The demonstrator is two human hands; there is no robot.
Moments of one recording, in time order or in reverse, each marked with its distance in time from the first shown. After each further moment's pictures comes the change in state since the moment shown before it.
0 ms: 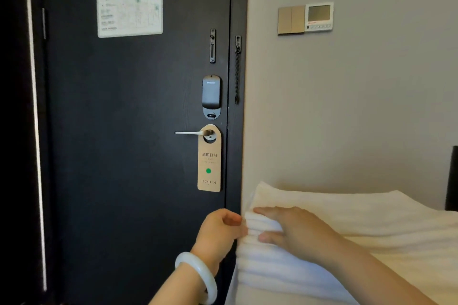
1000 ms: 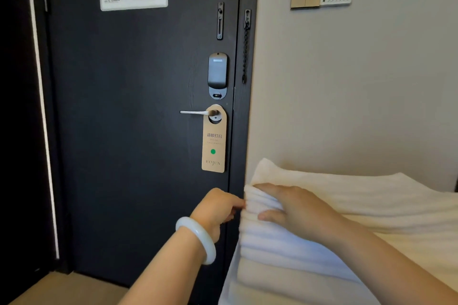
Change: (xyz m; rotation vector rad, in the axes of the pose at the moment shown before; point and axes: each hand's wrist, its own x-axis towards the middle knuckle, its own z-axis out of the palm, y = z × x) left_hand 0.007 0.010 -0.009 -0.100 -0.052 -0.203; right_hand 0.002 -0.008 0.003 0.016 0.035 -0.066
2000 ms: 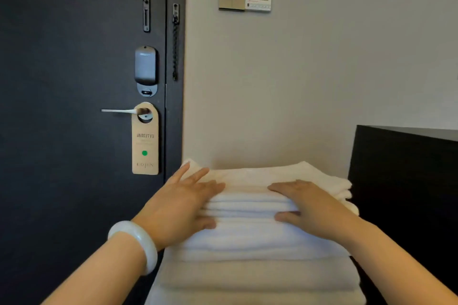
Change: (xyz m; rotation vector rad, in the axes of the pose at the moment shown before) left_hand -0.031 0.033 0.044 1.339 -0.143 0.927; right_hand -0.098 0.109 -0.049 -0.229 0.037 0.216
